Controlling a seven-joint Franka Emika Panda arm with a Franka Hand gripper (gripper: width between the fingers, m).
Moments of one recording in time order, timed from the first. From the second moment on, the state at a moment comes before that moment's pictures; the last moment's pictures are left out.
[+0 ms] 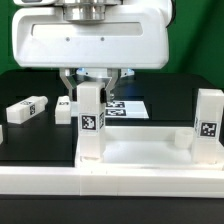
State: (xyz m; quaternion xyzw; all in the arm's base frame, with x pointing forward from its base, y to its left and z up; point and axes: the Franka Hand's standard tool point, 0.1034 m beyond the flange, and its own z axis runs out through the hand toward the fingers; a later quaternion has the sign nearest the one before) arm 0.620 -0.059 0.112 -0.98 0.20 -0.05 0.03
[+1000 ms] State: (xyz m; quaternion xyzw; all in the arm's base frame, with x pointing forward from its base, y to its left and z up) arm 0.619 -0.056 0.111 -0.90 0.44 -0.04 0.04
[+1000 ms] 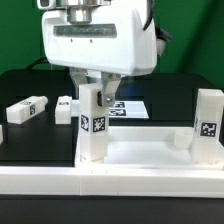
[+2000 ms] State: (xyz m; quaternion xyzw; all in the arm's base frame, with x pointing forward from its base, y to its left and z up) arm 0.625 -0.053 0.111 -1.00 -0.03 -0.04 0.00
